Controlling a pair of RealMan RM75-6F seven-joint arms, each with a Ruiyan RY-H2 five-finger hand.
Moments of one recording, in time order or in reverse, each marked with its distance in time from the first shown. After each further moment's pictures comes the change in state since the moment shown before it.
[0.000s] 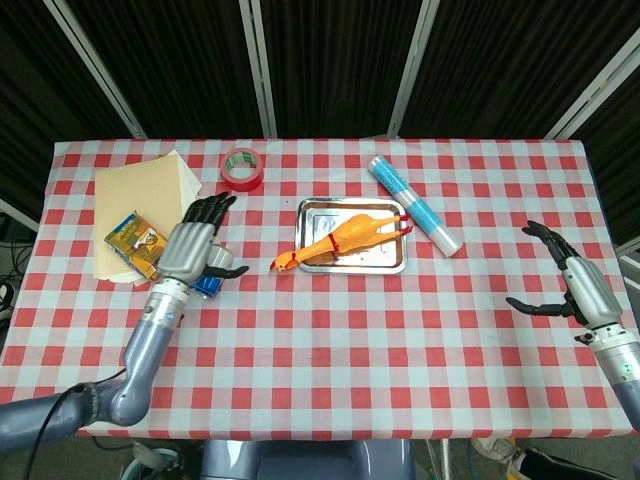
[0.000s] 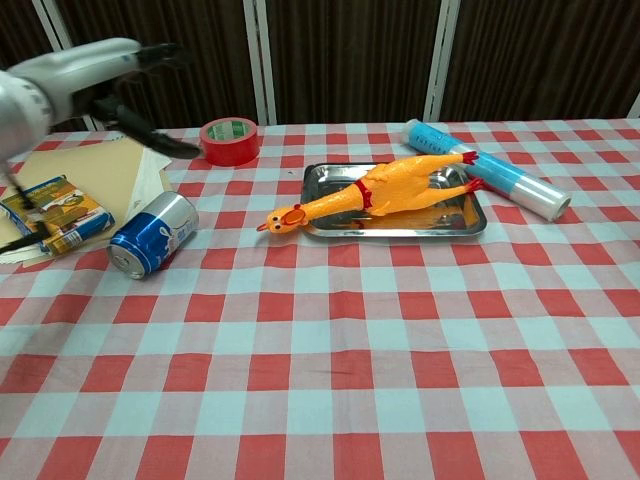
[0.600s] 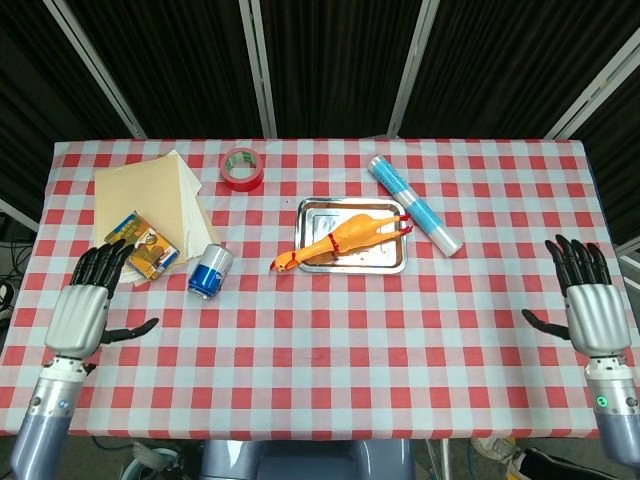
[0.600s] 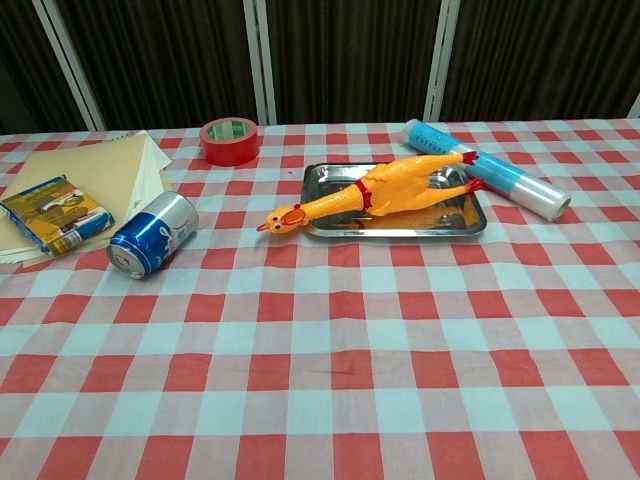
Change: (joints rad) left arm 0.376 0.242 0.297 -0.192 0.425 0.373 -0.144; right arm -0.146 -0.198 0.001 0.015 0.056 0.278 -0.726
